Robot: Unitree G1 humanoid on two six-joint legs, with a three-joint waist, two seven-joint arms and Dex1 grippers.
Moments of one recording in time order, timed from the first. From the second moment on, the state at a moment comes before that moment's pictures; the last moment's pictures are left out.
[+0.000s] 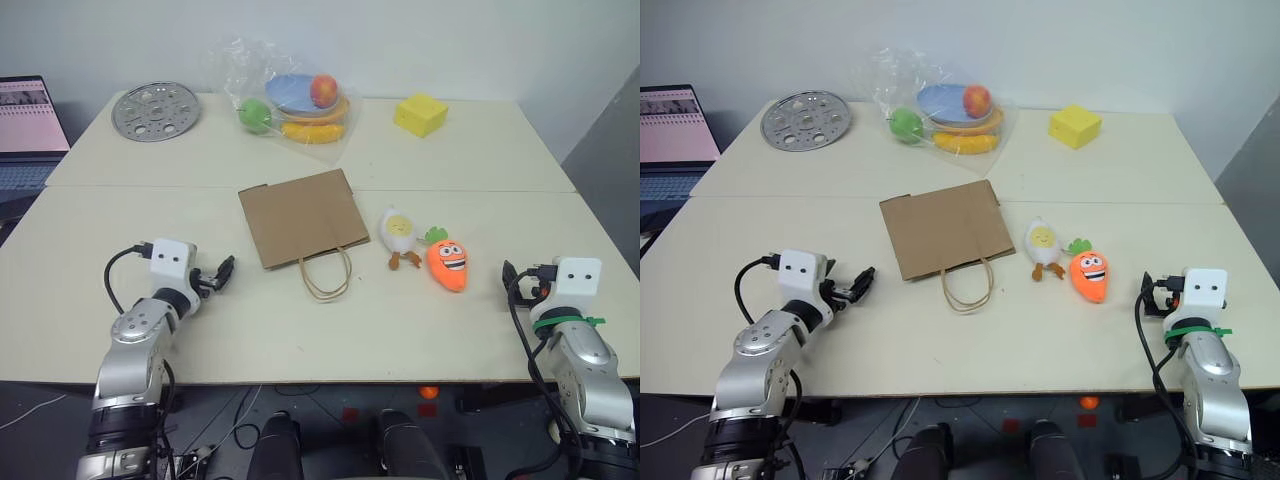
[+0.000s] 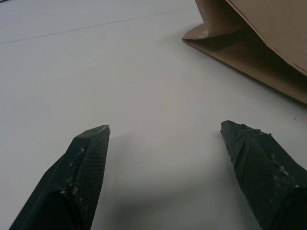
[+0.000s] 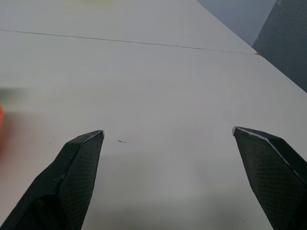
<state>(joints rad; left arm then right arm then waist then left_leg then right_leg) -0.19 0.47 0.24 0.05 -0.20 0.32 -0.39 -0.04 -0.35 -0.33 -0.16 0.18 0.34 0.12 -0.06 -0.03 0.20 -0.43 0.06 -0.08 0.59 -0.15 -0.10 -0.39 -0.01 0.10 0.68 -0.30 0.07</state>
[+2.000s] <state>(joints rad) -0.43 0.60 -0.31 0.07 0.12 -0.31 -0.93 -0.07 -0.64 -0.15 -0.70 0.52 0.67 0.51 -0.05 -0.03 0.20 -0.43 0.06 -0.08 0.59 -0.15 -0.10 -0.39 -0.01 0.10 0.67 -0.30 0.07</state>
